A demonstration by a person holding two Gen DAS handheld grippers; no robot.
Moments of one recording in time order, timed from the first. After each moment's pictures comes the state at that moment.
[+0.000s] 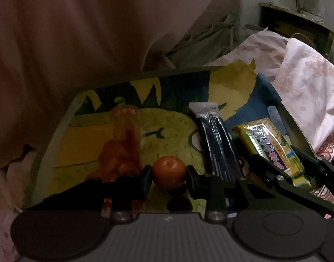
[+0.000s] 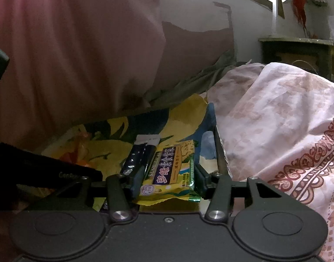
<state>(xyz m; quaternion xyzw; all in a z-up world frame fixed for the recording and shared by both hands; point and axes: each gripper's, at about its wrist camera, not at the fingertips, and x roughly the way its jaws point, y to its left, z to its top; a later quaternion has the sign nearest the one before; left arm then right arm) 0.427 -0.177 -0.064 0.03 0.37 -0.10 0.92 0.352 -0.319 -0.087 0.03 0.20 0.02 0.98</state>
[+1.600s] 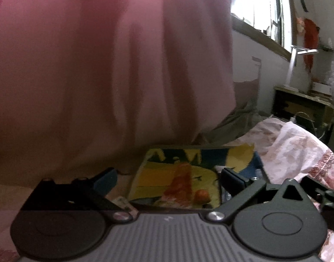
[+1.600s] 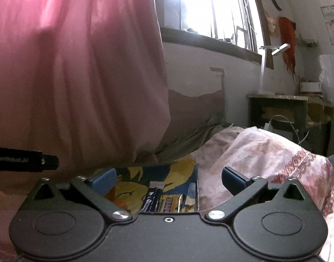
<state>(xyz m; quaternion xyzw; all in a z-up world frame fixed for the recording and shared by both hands) 0.241 -0.078 0.057 -0.04 0.20 -0.01 0.98 0.184 -0.319 0.031 0.02 0.09 0.02 1.00</state>
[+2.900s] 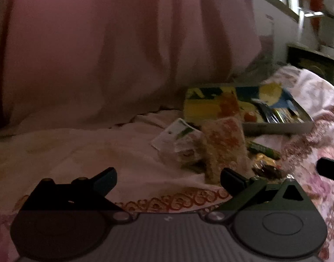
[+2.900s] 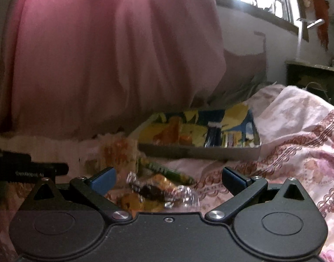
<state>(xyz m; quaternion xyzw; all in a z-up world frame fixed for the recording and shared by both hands) 0.177 0.022 -0.037 0.01 0.29 -0.01 0.96 0.128 -0.225 -0.035 -0.01 0.20 0.10 0.97</state>
